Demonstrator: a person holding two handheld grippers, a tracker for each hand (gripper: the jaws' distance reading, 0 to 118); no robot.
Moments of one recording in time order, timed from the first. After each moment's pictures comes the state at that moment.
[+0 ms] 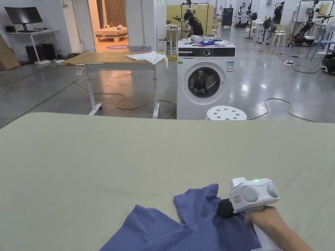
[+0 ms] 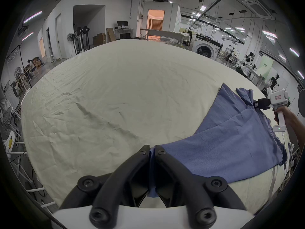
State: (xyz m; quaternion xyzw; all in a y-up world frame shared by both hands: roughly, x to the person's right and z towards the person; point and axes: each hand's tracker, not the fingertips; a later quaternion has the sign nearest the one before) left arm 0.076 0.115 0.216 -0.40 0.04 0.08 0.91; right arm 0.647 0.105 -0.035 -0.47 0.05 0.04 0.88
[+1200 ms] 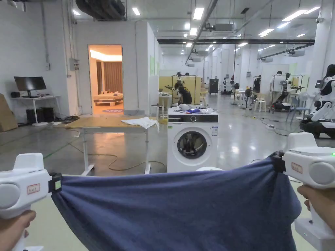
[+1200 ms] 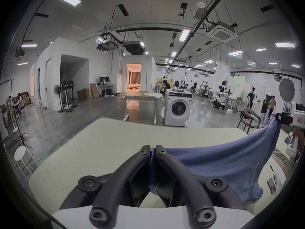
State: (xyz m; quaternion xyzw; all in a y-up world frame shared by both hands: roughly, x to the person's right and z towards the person) left arm 0.155 0.427 0.111 -0.14 -0.04 0.02 0.99; right arm 0.729 0.454 0.168 -0.10 -0.08 0.04 0.99
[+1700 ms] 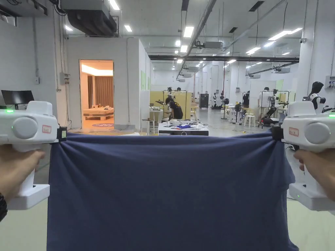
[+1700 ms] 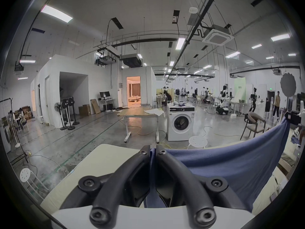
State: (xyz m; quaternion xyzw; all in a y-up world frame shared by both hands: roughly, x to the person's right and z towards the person) left arm 0.196 0.560 0.015 -0.08 -0.03 -0.01 1.00; right arm 0.753 0.562 0.119 -0.04 -0.12 0.04 0.99
